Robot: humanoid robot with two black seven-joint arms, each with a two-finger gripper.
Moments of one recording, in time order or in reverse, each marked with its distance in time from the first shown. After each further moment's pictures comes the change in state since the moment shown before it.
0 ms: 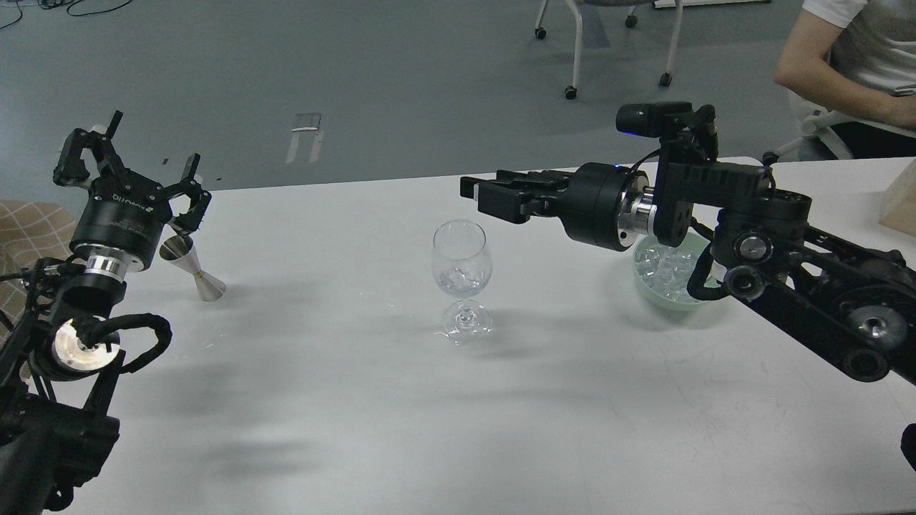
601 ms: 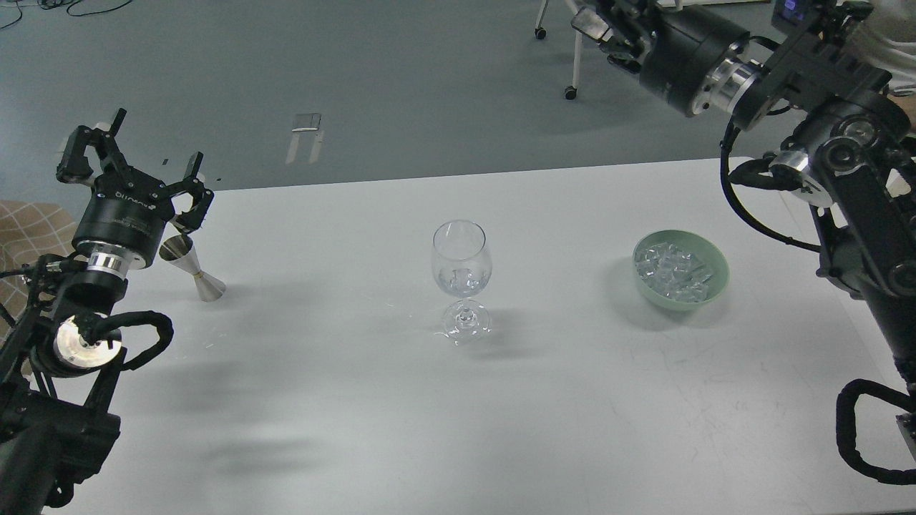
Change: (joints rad) left arm -0.013 0.002 0.012 -0.002 0.004 0.008 0.003; right arm -0.026 0.183 0.539 -0.222 0.325 -0.011 0.001
